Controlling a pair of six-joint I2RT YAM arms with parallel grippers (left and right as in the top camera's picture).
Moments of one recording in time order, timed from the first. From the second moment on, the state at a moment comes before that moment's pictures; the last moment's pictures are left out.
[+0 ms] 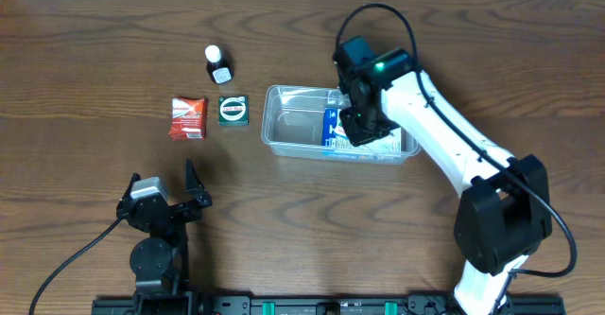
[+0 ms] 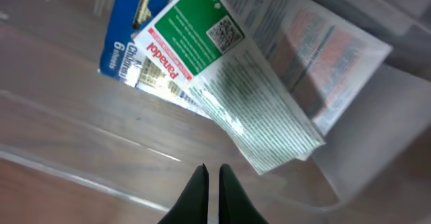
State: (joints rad) left arm 0.03 0.01 0.03 -0.11 -0.17 -0.15; right arm 0.49 1.94 1.62 -1.20 0.00 0.18
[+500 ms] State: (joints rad) left arm 0.03 0.01 0.03 -0.11 -0.17 -0.15; right arm 0.45 1.94 1.50 -1.11 -0.16 0.05
